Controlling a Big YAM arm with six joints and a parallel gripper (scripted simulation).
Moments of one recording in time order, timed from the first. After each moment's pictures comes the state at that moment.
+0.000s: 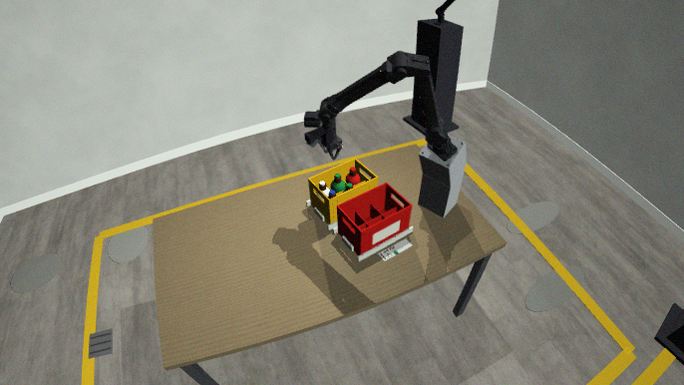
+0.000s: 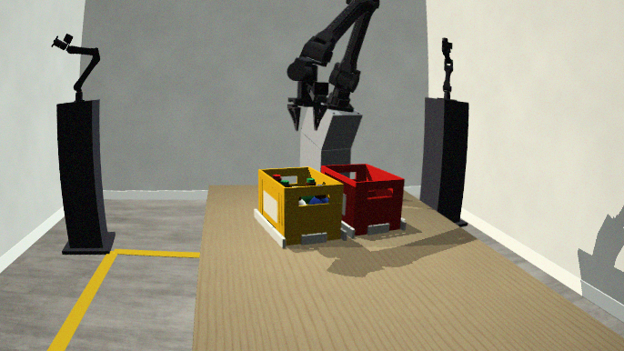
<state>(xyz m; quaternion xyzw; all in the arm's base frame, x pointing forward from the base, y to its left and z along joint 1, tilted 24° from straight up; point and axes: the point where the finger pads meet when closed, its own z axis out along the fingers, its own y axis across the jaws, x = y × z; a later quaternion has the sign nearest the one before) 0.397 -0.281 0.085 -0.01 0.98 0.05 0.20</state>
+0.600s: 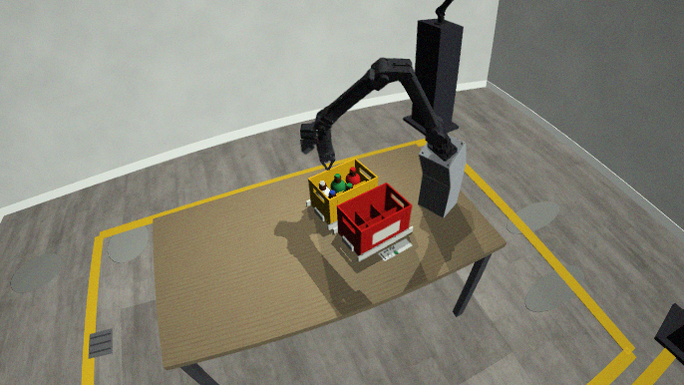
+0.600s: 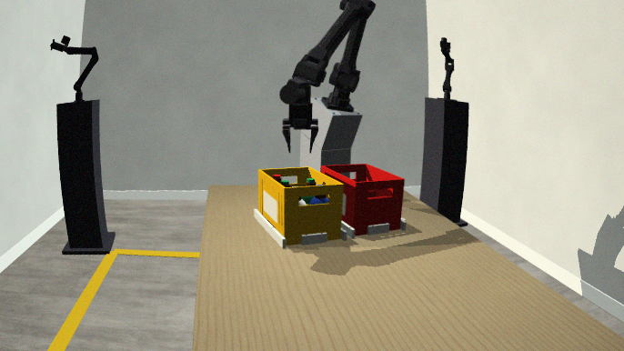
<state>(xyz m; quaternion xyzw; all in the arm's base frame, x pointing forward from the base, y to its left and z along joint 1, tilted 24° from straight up) 0.431 -0.295 0.026 0.18 0.96 0.10 0.18</state>
